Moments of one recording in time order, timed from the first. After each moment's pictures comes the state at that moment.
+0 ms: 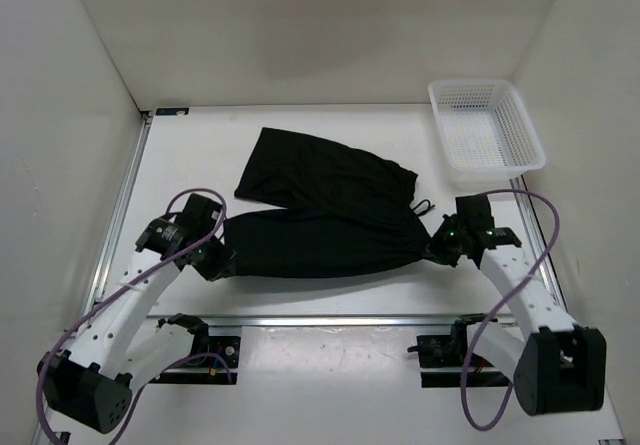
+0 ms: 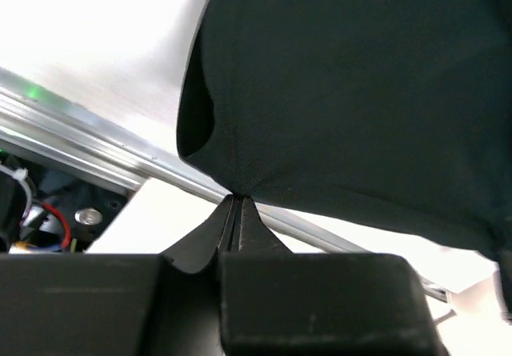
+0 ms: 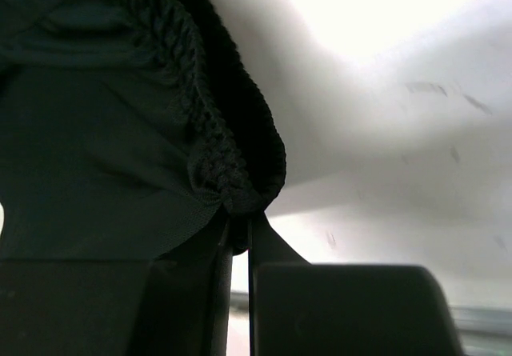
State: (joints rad) left arm -0.37 0.93 0.85 -1.18 -0.05 -1.12; right arm 0.12 1.05 0.61 -0.62 -0.20 0.69
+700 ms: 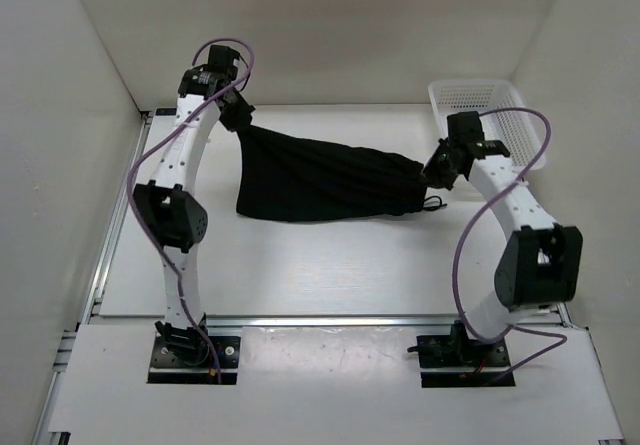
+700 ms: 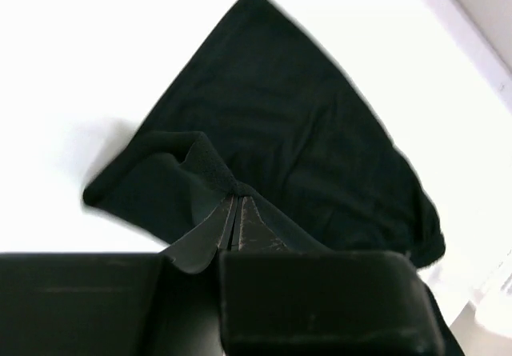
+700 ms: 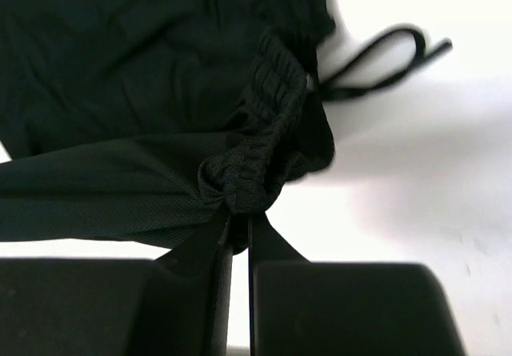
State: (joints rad) left arm -0.21 2.03 2.25 -1.18 -0.16 -0.83; right arm 0.13 1.50 1.26 -0.74 -0.09 0.66
